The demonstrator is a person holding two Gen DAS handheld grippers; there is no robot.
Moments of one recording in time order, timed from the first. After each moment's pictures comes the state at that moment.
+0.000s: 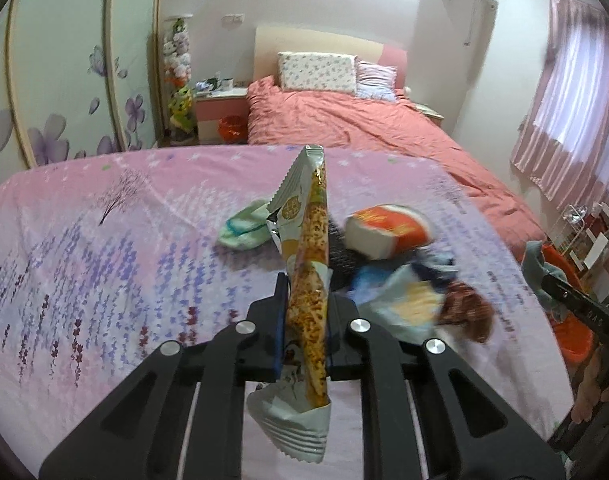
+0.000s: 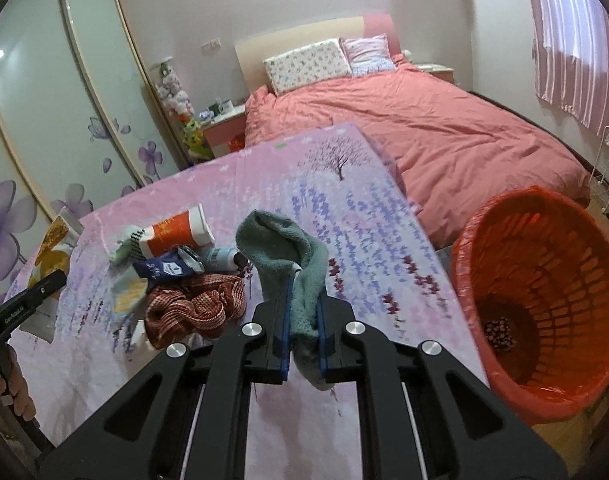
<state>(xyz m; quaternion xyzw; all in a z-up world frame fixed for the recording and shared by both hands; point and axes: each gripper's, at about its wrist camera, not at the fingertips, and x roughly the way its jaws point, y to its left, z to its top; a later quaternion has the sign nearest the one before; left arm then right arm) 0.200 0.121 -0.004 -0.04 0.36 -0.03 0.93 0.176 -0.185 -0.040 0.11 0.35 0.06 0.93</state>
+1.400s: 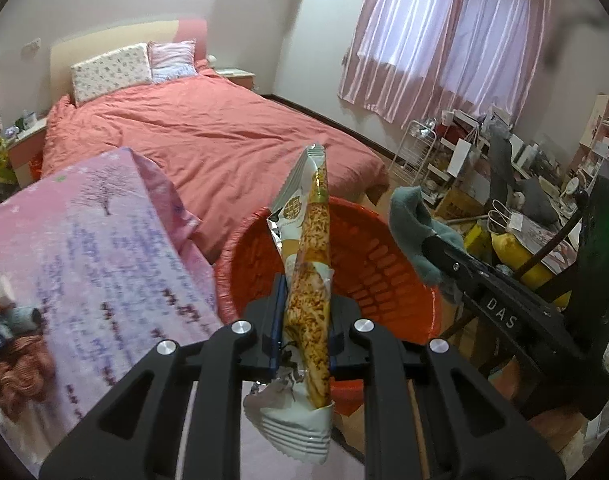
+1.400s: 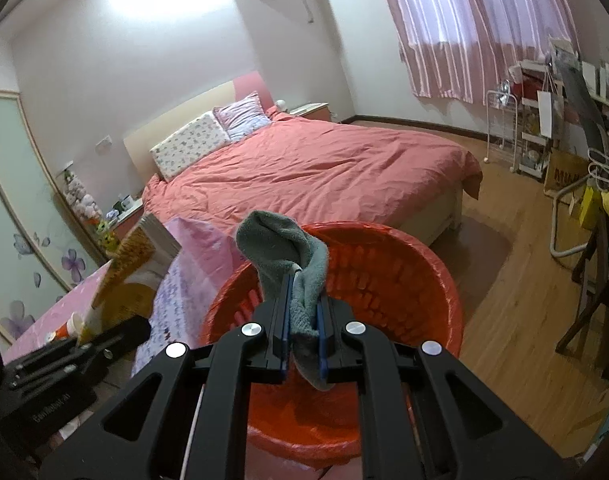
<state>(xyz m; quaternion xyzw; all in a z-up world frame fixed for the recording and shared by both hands) 0.211 -0.243 -0.023 0.03 0.38 -0.33 0.86 0.132 -0.378 -0.042 0.21 0.27 -0.12 0.93</state>
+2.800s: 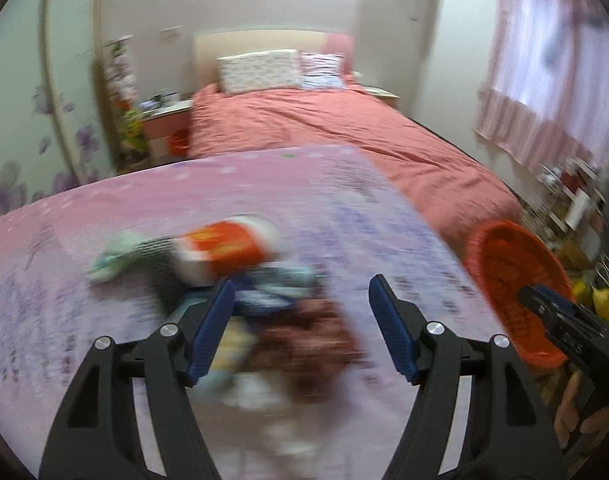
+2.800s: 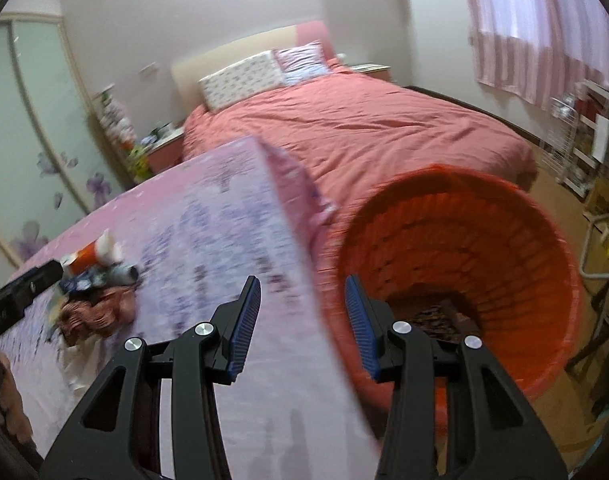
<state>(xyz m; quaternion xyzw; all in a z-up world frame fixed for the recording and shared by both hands) 0.228 -0.008 -0.013 0.01 0.36 -0.08 0.93 0.167 -0.251 -0.052 0.13 0.35 -0.02 0.93</state>
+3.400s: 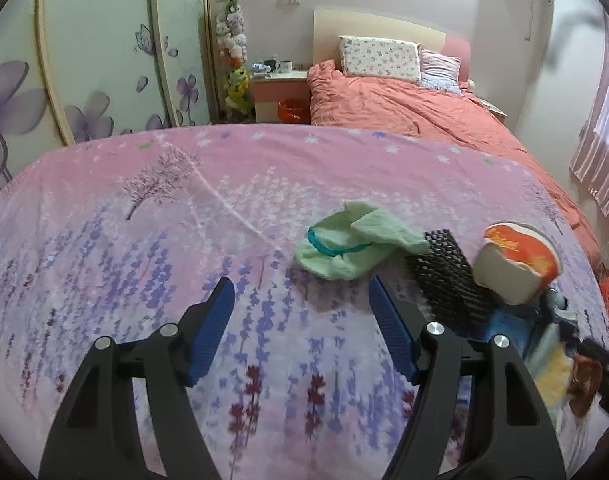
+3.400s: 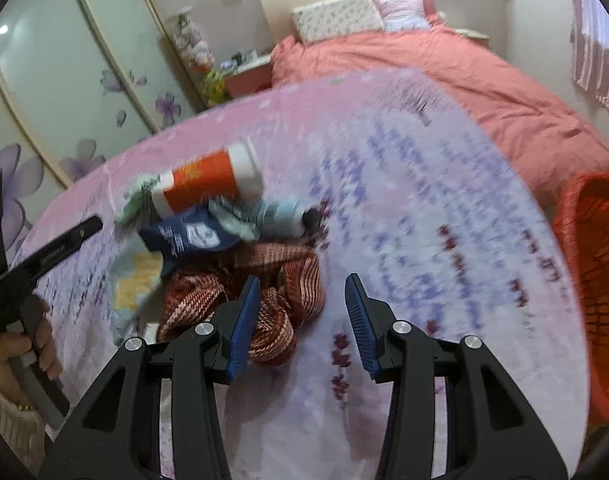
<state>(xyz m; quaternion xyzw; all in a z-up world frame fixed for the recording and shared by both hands) 0.284 0.185 -0.059 -0.04 0.39 0.08 0.91 0.229 -0.108 -0.082 0.09 0.45 0.12 0.88</state>
